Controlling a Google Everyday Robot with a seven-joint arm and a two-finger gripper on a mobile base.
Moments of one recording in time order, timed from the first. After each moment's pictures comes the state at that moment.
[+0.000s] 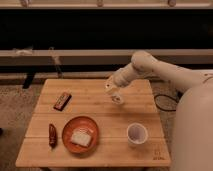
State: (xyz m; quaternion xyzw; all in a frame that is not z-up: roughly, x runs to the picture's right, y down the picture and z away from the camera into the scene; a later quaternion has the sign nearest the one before) arm 0.016 -0.006 0.795 -0.25 -0.35 0.07 0.90
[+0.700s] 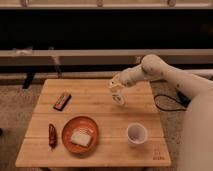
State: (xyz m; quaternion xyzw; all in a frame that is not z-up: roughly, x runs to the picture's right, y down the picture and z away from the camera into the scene) arm 0.039 -0.019 0.802 -0.23 -0.38 0.19 0.88
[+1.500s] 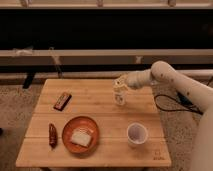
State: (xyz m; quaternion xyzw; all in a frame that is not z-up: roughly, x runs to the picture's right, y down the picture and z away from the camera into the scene) arm 0.072 -0.021 0.806 -0.19 -0.41 0.24 0.86
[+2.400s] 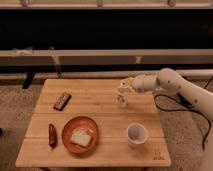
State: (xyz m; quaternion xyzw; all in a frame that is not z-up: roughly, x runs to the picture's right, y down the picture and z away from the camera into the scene) arm 0.099 -0.011 0.813 -0.17 -0.40 0.30 0.85
